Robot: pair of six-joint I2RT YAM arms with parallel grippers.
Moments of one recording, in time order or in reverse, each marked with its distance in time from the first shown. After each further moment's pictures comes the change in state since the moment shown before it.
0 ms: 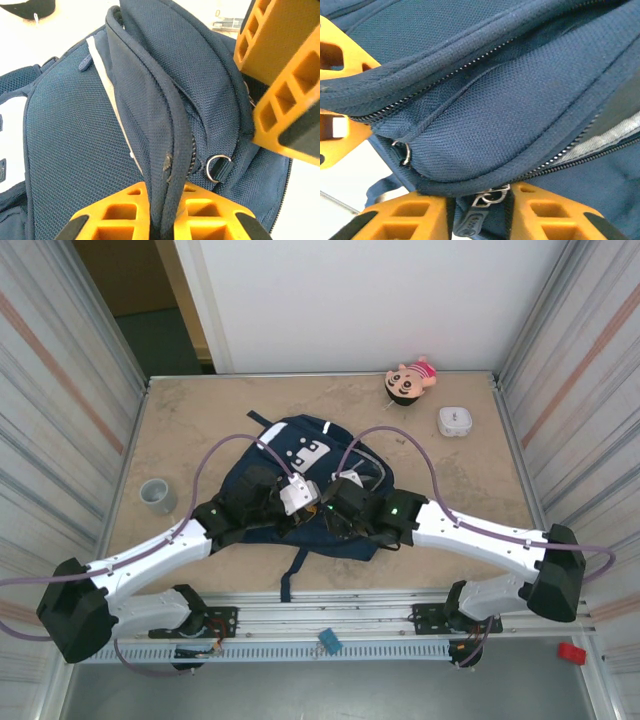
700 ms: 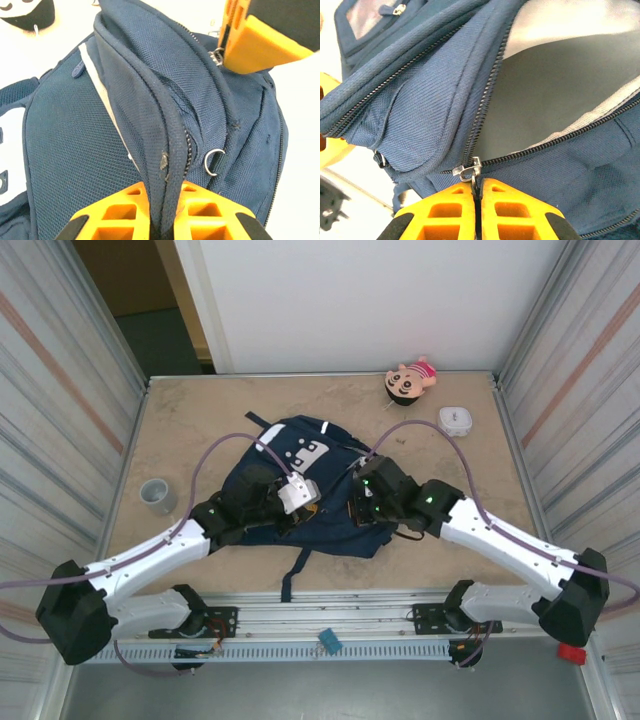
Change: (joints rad) left arm 0.015 -0.016 0.002 0.006 0.026 0.021; right arm -0.253 -0.163 -0.081 0.036 -0.273 -0.079
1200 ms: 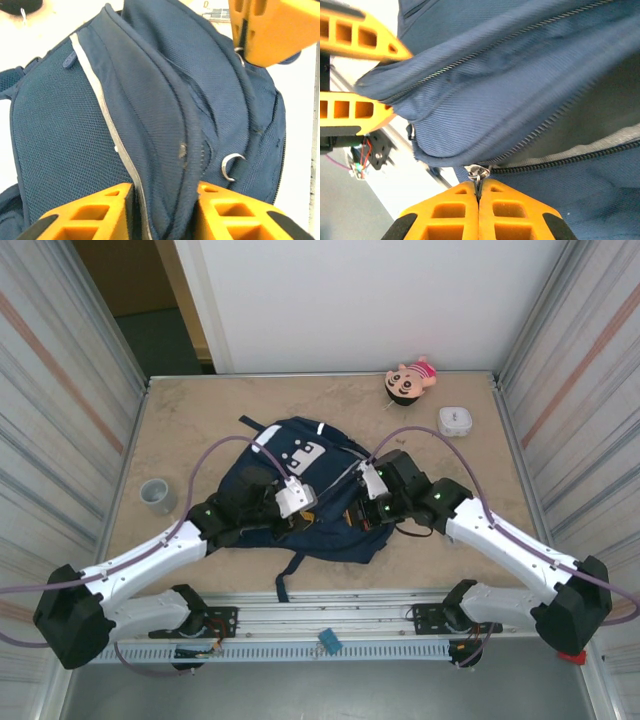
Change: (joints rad) left arm 0.006 -0.018 -0.007 -0.072 0.024 0.023; right arm -0.098 -0.015 -0.067 0.058 -0.361 -0.165
